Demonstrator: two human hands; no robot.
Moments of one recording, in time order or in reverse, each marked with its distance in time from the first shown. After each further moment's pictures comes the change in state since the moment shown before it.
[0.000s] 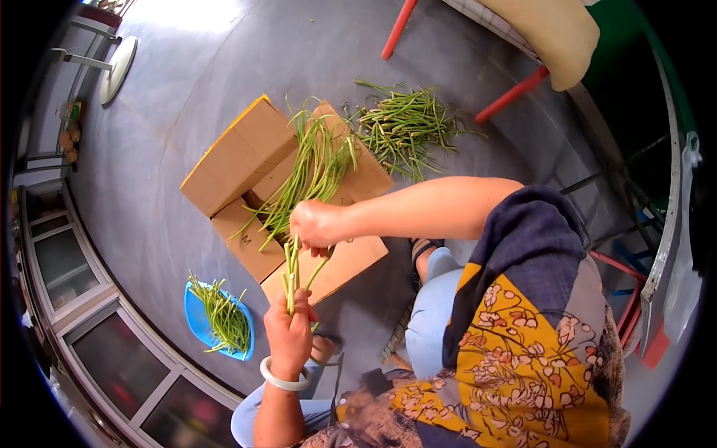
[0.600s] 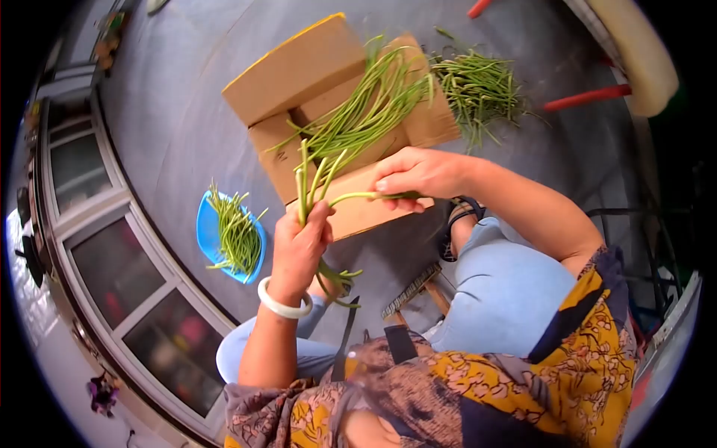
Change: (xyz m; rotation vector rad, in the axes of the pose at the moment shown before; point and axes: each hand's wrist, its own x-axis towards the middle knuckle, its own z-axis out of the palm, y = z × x) left_hand 0.019 -0.014 -0.017 -0.325 0.002 -0.149; right_hand -0.074 0.026 -0.019 0.363 -0.371 -0.153
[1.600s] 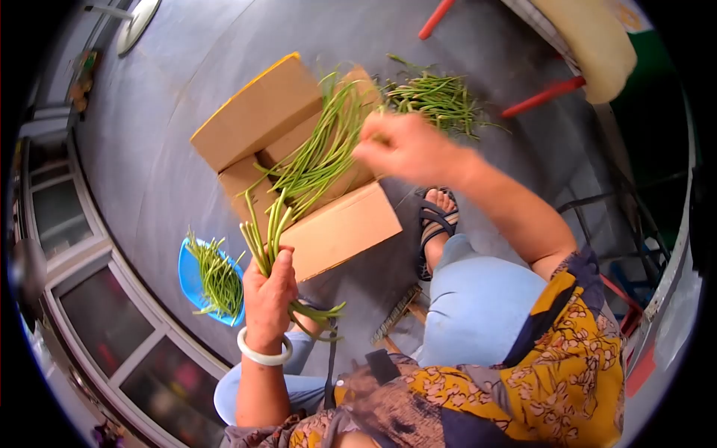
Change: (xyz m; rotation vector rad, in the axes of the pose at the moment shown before) left_hand -0.015 0.014 0.000 -0.152 0.025 0.014; right_hand -0.038 -0.046 -0.018 -0.876 0.871 -0.363
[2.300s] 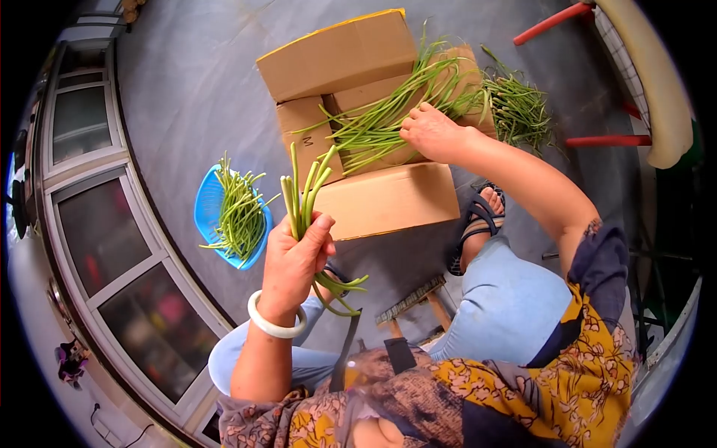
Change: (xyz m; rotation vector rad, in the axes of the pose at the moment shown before) left_hand -0.014 -0.005 -0.045 -0.119 0.068 -0.051; right_hand 0.074 0.088 0.114 -0.999 -0.540 -0.664
